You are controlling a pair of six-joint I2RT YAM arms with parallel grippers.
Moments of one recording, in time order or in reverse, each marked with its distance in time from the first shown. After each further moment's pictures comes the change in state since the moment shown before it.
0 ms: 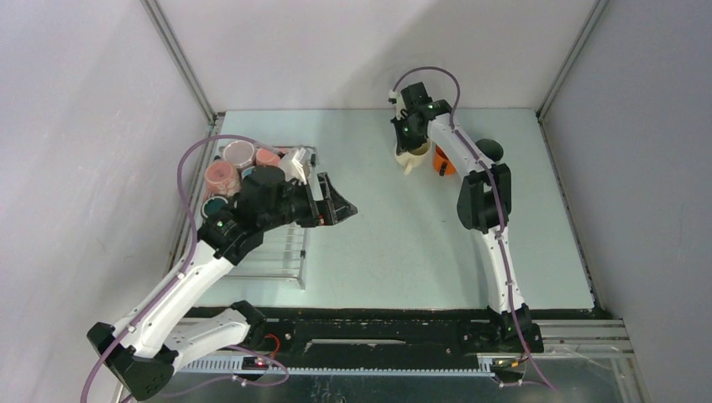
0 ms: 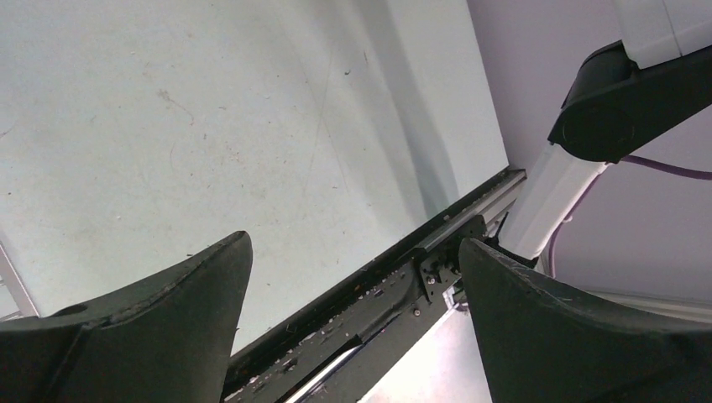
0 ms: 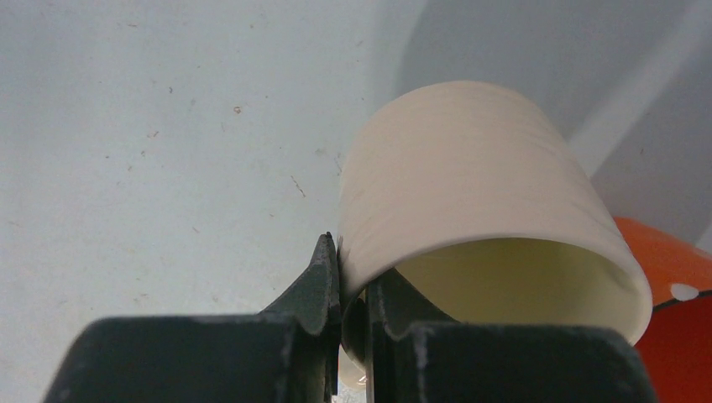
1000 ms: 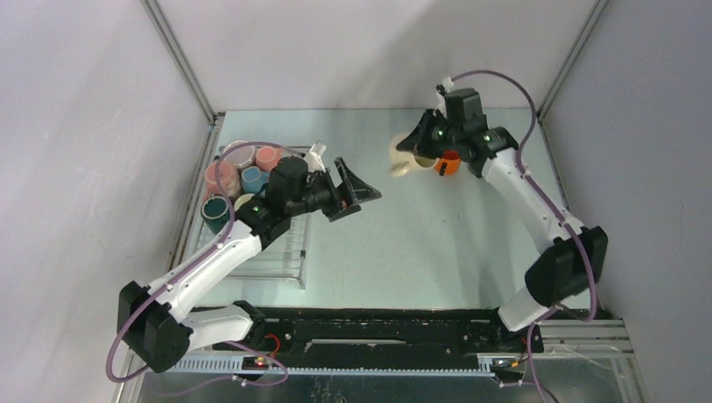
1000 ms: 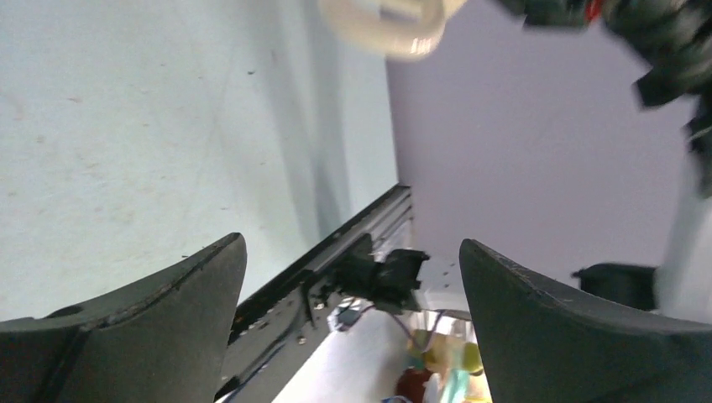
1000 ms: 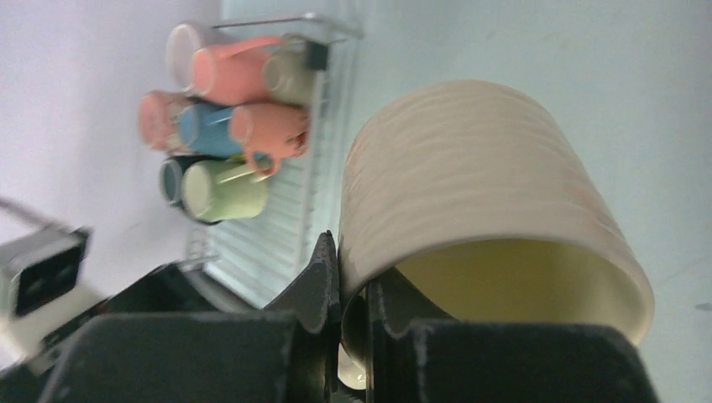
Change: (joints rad) left arm 0.018 0.222 -0.094 0.406 0.172 -0.385; right arm 0.040 -0.898 -0.874 0.401 -0.212 0.682
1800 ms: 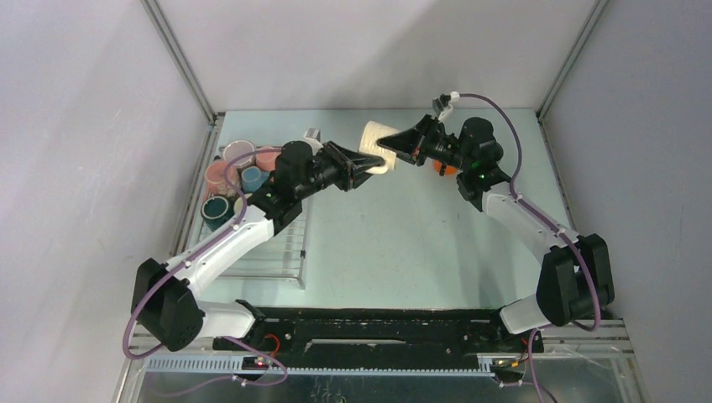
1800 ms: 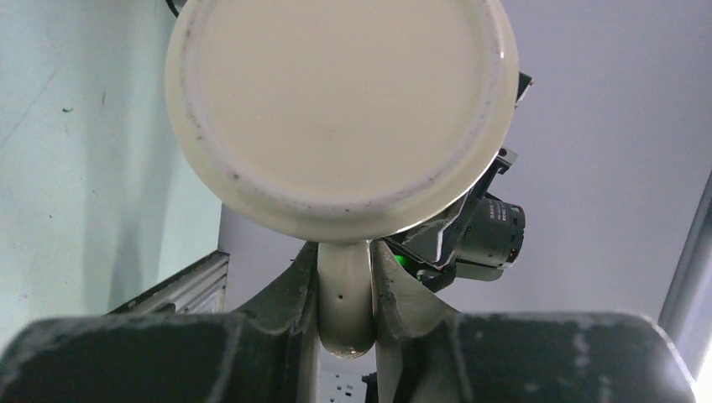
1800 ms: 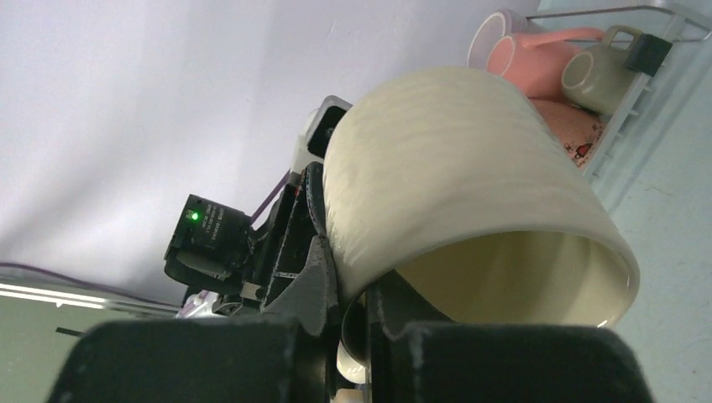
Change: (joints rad) left arm 0.004 0.122 0.086 0.222 -0.106 -0.490; right arm -0.015 -0.068 -0.393 0.939 -0.395 0.537
